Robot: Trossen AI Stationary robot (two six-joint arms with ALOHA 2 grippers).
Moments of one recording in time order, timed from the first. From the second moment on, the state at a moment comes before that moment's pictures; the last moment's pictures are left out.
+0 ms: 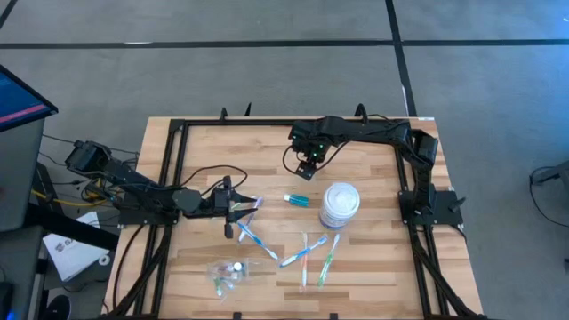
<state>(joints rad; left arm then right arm) -0.33 1.17 0.28 0.83 -0.46 -0.01 -0.35 1.95 1.58 -0.99 -0.07 0.14</state>
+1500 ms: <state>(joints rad) -0.33 1.17 0.28 0.83 -0.46 -0.02 -0.34 1.95 1.58 -1.01 -0.05 0.12</state>
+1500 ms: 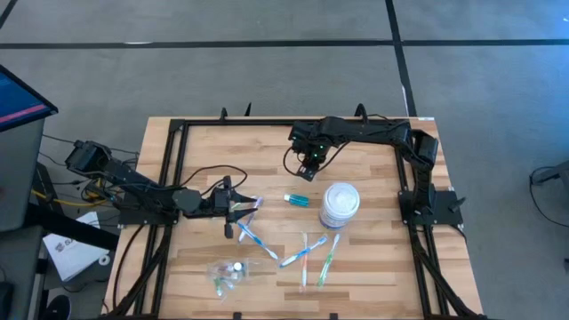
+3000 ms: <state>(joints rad) -0.18 1.17 0.28 0.69 -0.56 -0.17 -0.29 1.95 1.58 -0.96 -0.11 0.03</state>
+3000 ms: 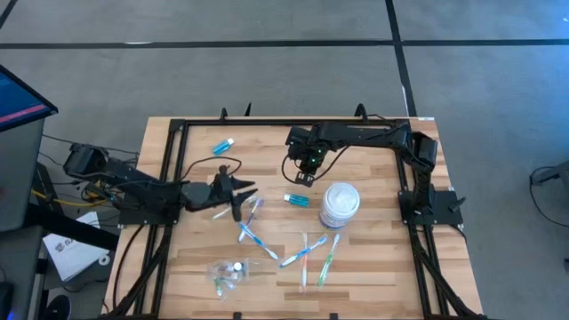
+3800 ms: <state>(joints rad) 0.56 1.17 0.61 -0.02 -0.02 -0.27 -0.29 1.95 1.58 -0.96 -0.10 -0.17</state>
